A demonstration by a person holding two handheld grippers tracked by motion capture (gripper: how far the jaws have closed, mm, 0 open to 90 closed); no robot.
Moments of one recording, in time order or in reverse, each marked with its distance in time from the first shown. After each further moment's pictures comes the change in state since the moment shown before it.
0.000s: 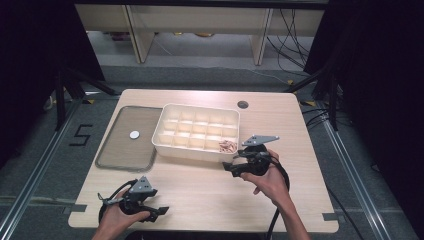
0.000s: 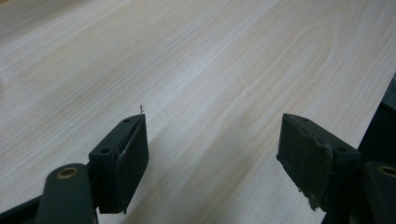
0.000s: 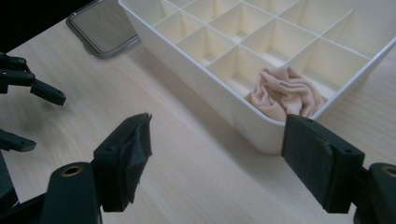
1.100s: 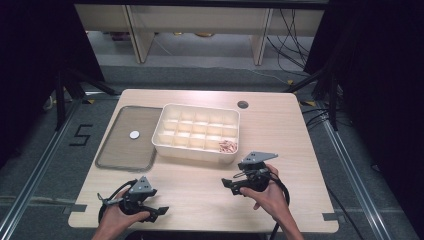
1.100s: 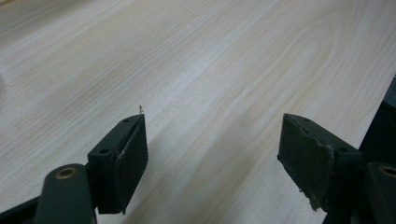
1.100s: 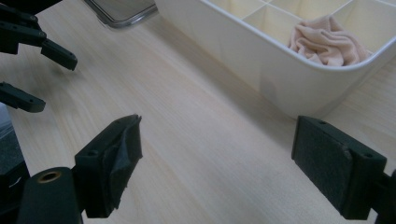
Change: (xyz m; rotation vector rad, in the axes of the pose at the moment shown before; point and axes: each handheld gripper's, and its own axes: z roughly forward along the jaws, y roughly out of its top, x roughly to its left) left arm 0.000 0.000 0.000 0.000 0.014 0.008; right arm 0.013 -0.040 0.006 0.017 0.037 -0.037
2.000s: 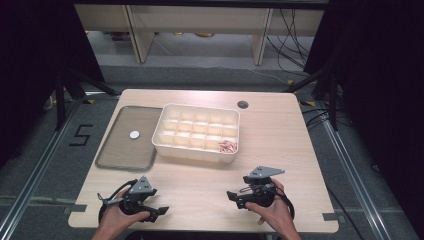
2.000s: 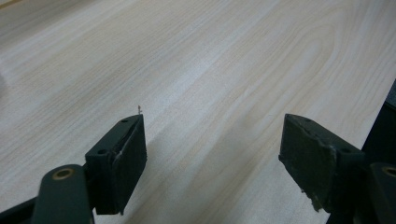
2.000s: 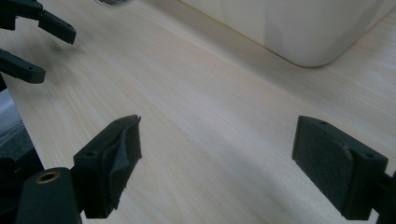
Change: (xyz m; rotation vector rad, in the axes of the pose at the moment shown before) left arm 0.000 0.000 0.000 -0.005 -0.006 0.002; right arm 0.006 -0.042 -0.005 -0.005 0.006 0.065
